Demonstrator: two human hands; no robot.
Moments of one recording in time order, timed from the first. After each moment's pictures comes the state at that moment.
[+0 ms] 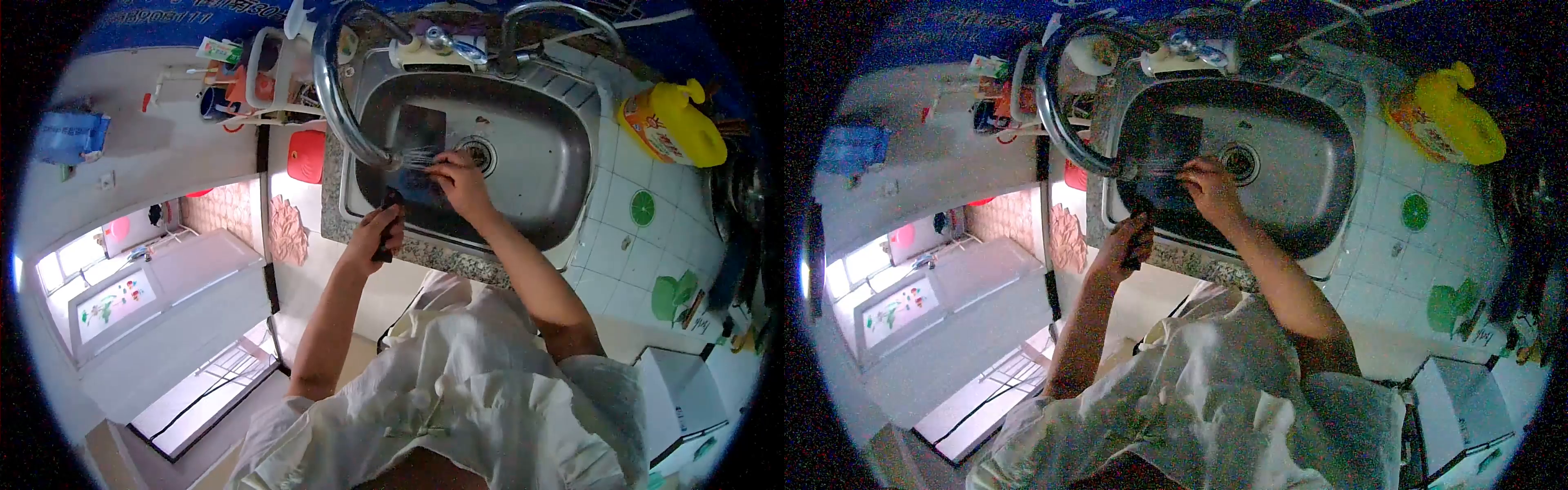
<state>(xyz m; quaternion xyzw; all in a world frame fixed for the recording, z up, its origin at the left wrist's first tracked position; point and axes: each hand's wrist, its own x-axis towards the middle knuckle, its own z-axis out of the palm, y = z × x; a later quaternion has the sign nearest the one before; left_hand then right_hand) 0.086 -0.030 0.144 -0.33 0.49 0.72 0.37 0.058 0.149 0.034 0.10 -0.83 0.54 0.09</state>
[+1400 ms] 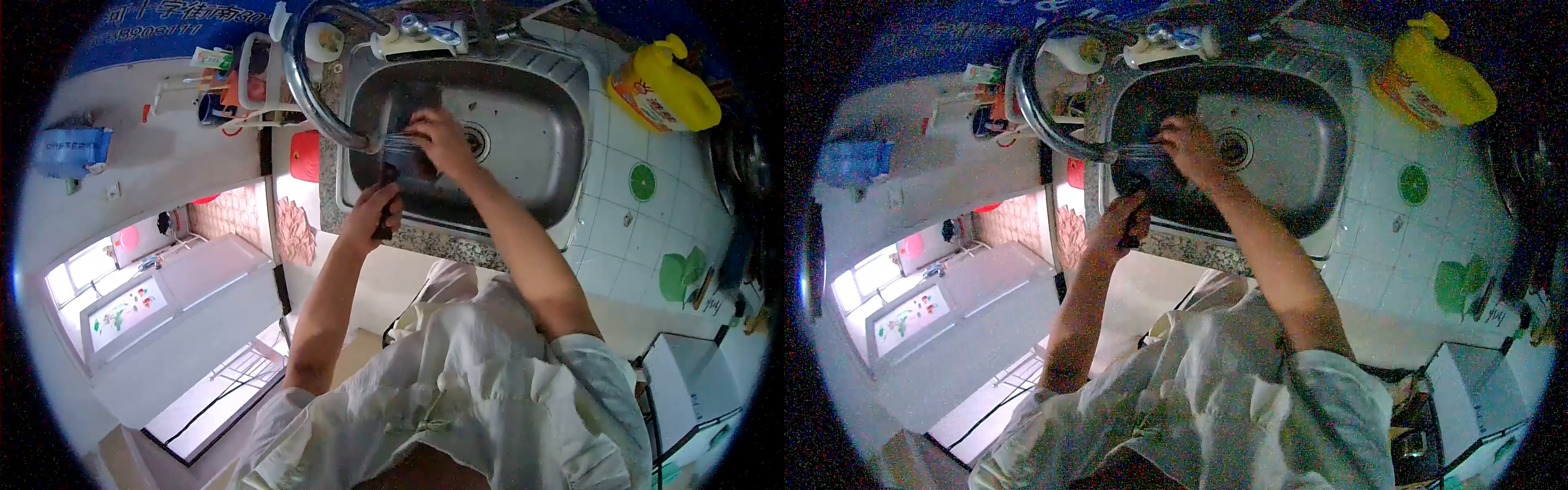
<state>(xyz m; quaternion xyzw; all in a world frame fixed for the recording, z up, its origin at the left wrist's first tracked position) 0.075 -0.016 0.148 -0.28 0.56 0.68 0.38 0.017 0.150 0.038 0.10 -0.83 0.52 0.17</state>
